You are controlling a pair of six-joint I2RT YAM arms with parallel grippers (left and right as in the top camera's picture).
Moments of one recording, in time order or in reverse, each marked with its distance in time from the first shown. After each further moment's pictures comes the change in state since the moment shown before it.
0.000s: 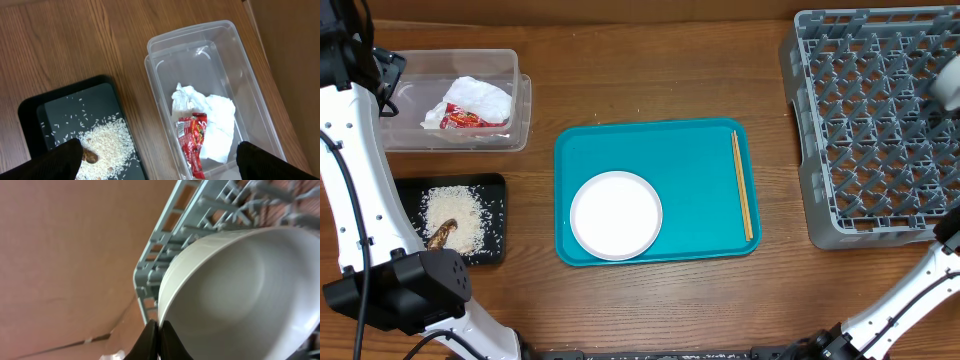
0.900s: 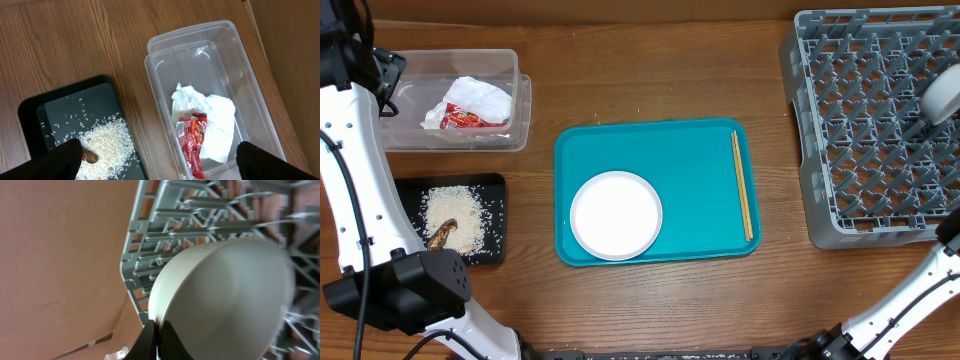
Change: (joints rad) left arm 0.000 0.000 0.000 0.000 0.000 0.000; right arm -0.033 0.000 0.013 -0.156 0.079 -0.003
